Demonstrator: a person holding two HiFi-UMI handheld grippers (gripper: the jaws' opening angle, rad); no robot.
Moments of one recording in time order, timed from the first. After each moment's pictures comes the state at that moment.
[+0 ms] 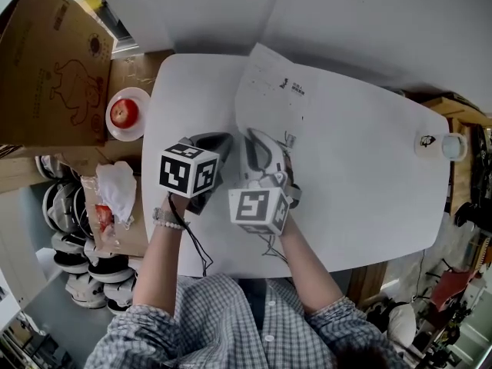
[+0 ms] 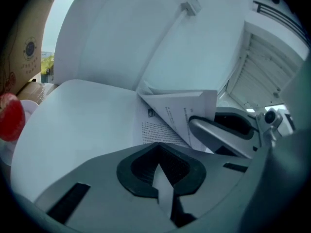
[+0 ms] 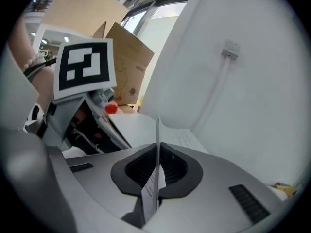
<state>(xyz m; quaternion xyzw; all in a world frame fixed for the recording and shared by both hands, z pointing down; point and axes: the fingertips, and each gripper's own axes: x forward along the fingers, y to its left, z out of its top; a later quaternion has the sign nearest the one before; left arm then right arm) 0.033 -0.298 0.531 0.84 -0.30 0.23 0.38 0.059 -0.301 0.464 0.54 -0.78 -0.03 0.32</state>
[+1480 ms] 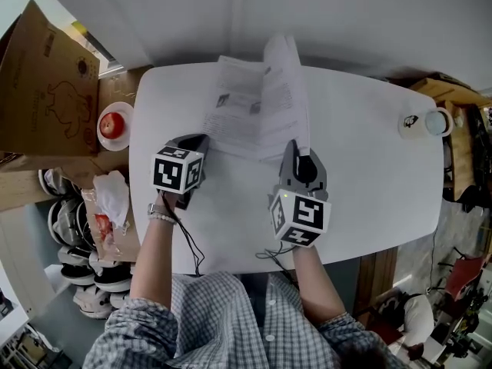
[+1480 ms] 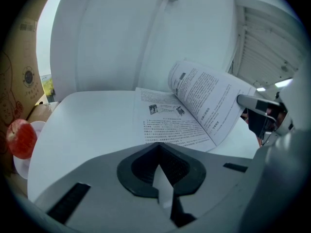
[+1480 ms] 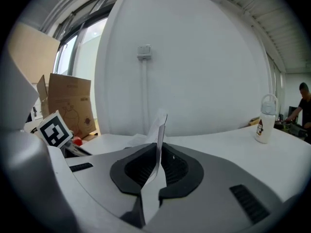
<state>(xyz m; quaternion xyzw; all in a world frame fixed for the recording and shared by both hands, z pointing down) 0.038 -0.299 0.544 0.84 -0.34 0.30 0.30 0.223 -0.242 0.418 0.72 -0.66 0.14 0.13</state>
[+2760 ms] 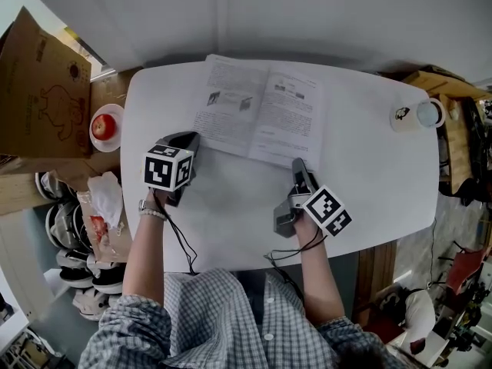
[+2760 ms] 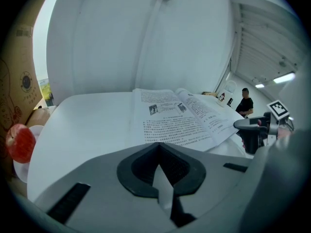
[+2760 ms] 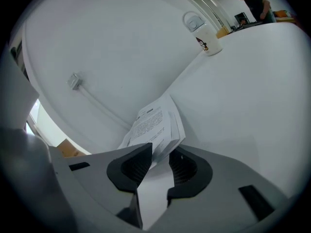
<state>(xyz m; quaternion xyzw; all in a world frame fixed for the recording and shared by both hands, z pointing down) 0.042 -0.300 0.545 0.84 -0.34 0.31 0.29 0.294 -0.180 0.508 0.70 -0.52 0.47 -0.12</state>
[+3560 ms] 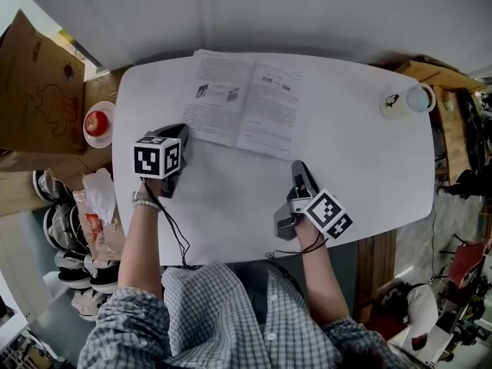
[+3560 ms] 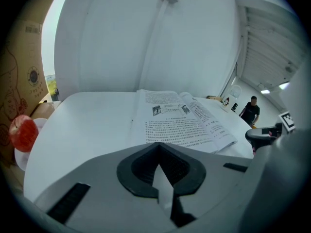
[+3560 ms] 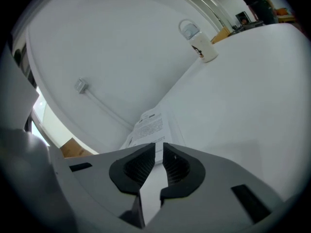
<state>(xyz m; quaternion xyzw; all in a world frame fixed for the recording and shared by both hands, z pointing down) 0.042 -0.303 0.543 0.83 -0.36 0.29 0.31 0.310 -0.144 0.495 0.70 -0.54 0.46 -0.12</state>
